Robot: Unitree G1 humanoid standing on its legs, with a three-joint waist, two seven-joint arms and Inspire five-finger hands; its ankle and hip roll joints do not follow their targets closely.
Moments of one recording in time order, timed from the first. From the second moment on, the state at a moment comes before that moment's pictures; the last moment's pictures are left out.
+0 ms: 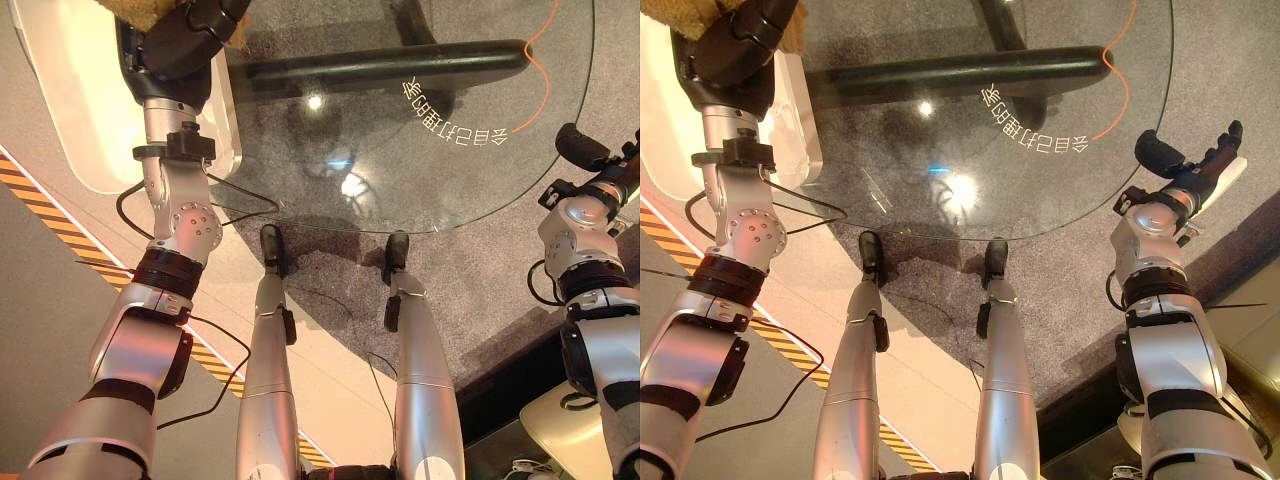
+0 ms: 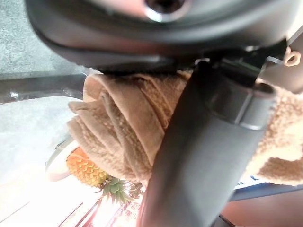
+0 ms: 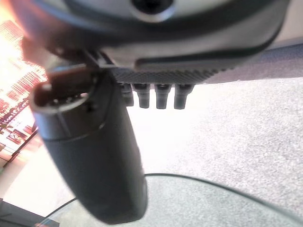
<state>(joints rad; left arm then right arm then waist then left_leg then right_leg) -1.03 0.52 -0.26 0.58 -1.28 -0.62 -0.26 -1.02 -0.66 0.15 1.09 0.63 -0.17 -0.66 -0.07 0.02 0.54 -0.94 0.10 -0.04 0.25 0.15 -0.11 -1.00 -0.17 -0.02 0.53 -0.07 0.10</state>
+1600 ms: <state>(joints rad) -1.05 0.63 -0.25 0.81 -1.10 -0.62 0.21 -0.94 -0.68 0.12 1.33 0.69 -0.05 -0.44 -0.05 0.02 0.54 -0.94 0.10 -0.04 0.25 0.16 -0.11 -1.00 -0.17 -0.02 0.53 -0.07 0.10</state>
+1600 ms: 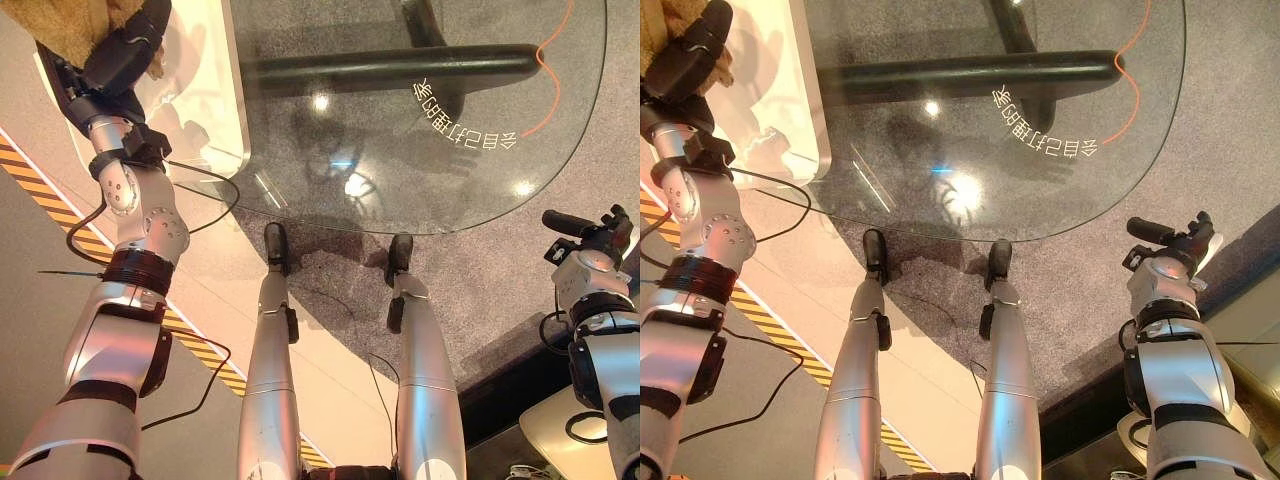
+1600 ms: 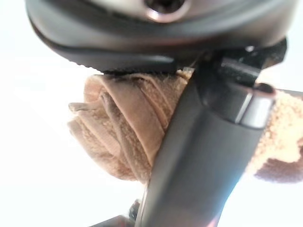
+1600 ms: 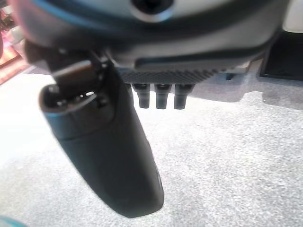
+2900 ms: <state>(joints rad) -1.21 0.70 -0.35 1.05 -0.86 -0.13 0.43 -0.95 -0.68 0.12 1.36 0.69 -0.03 -0.39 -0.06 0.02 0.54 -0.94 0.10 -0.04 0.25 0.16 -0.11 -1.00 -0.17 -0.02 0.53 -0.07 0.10</state>
